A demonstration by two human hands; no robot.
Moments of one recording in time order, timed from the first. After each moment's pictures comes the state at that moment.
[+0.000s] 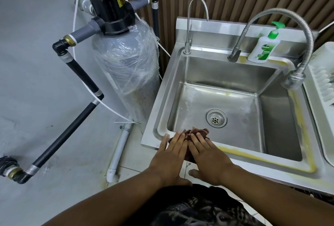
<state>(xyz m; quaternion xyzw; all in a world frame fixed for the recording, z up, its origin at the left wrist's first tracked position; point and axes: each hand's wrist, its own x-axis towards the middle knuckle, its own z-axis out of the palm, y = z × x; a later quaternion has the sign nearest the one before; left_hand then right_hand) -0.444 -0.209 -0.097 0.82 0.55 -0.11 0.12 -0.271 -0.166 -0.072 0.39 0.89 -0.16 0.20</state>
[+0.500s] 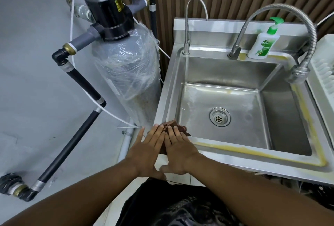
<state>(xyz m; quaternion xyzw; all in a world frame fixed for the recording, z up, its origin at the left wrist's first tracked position) -0.552 -0.190 -0.094 0.81 0.55 -0.16 0.10 -0.389 -0.154 -0.081 0.42 0.86 -0.22 0.19</state>
